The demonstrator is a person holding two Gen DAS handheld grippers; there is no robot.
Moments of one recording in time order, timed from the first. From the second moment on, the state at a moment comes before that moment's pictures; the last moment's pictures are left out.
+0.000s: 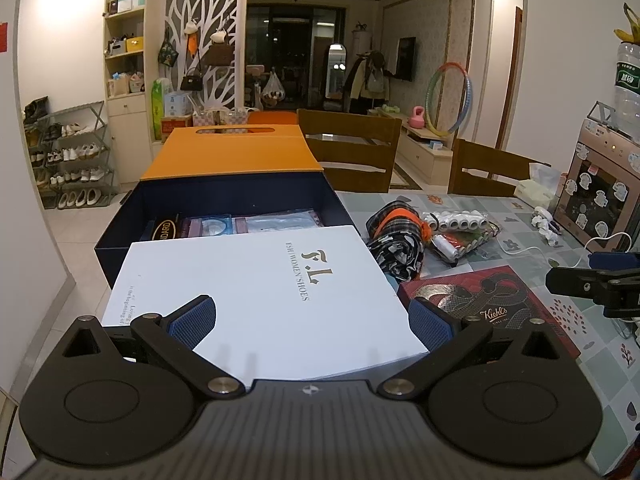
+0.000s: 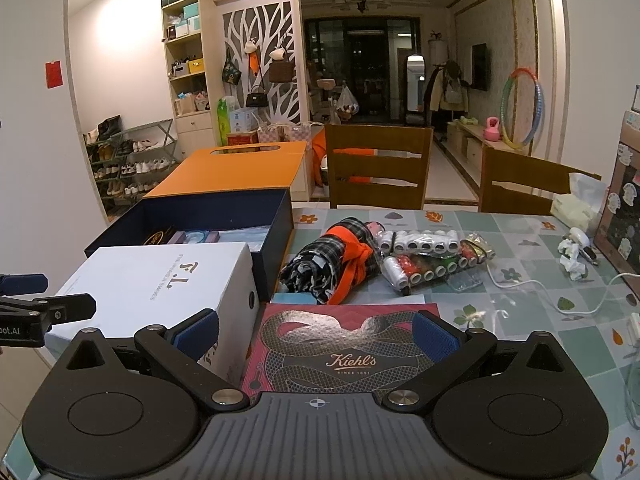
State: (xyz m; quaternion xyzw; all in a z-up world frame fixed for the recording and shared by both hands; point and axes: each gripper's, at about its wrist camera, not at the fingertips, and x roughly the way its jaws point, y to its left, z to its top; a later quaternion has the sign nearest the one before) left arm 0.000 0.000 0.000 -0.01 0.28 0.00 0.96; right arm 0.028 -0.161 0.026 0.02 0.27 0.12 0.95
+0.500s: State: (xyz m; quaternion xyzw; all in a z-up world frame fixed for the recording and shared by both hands) left arm 0.001 -0.003 0.000 -0.01 0.28 -0.01 0.96; right arm 0.030 -0.165 0.025 0.02 0.28 0.12 0.95
